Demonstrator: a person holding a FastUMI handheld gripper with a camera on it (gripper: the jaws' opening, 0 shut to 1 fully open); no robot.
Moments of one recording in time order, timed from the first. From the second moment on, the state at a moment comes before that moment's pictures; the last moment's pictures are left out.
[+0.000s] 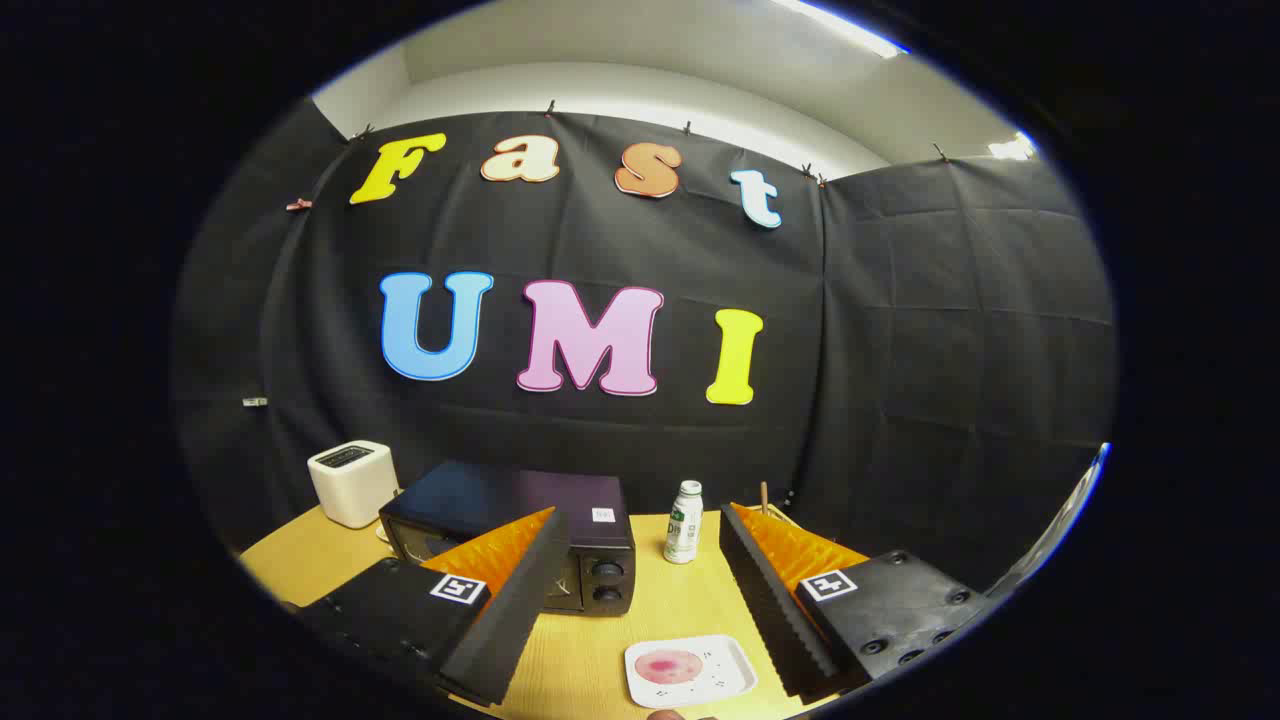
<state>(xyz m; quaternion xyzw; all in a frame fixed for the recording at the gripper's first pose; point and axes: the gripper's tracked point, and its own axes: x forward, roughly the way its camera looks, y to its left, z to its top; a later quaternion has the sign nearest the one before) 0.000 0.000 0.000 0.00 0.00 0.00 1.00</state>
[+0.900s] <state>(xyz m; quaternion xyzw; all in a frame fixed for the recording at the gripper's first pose) -0.007 0.021 0.001 0.01 0.00 0.05 1.00</state>
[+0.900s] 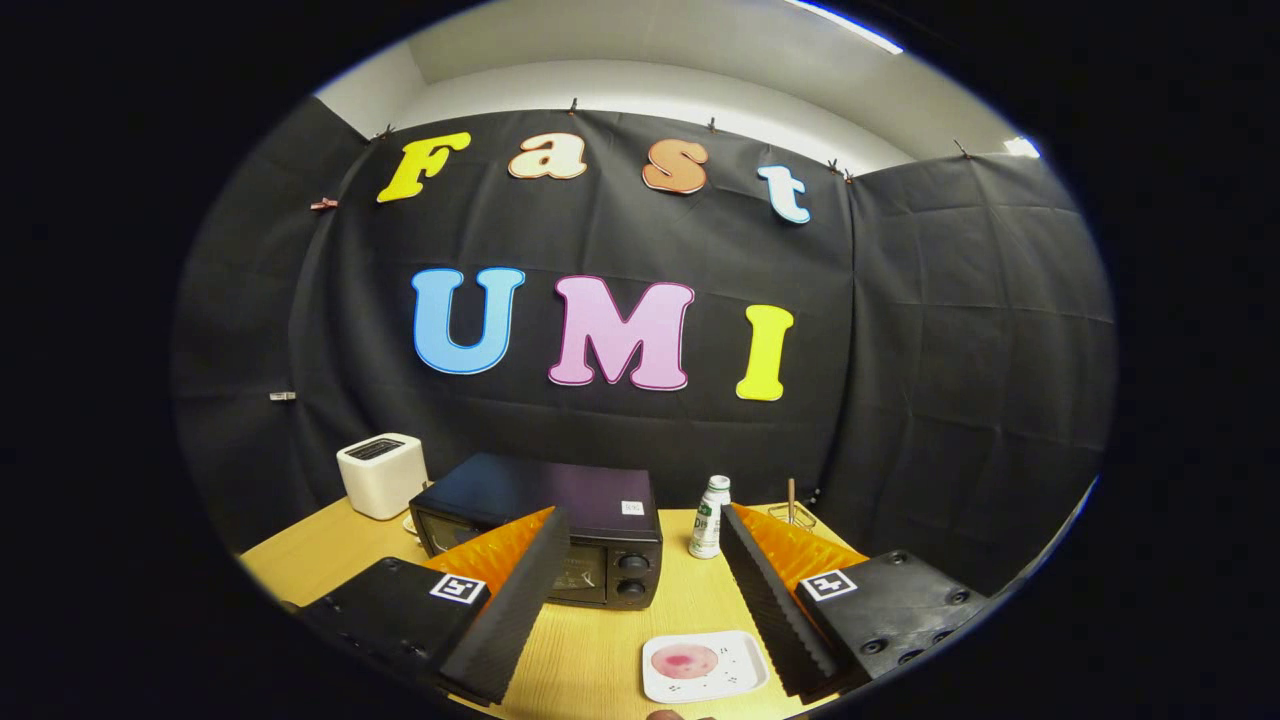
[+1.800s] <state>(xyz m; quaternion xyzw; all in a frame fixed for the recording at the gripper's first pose) 0.052 0.068 -0.011 0.03 0.04 0.07 1.00</state>
